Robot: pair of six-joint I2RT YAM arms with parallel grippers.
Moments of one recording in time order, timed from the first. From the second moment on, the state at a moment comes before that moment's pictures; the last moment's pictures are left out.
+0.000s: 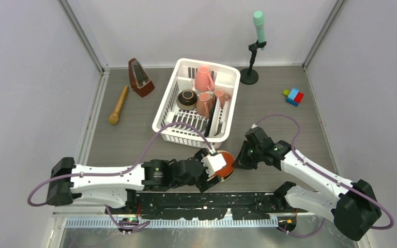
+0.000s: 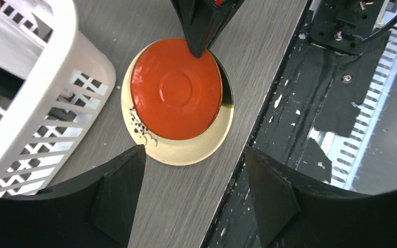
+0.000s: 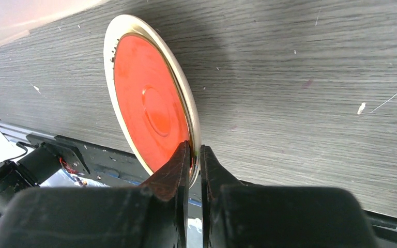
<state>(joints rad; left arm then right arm) -1.42 1.11 0.83 -0.29 -0.30 -0.09 0.63 1.01 0.58 -0.62 -0.15 0.97</state>
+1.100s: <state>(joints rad) -1.44 1.26 0.45 0.24 -0.16 0.26 0.63 0.99 0.54 -0.58 -0.25 1.12</state>
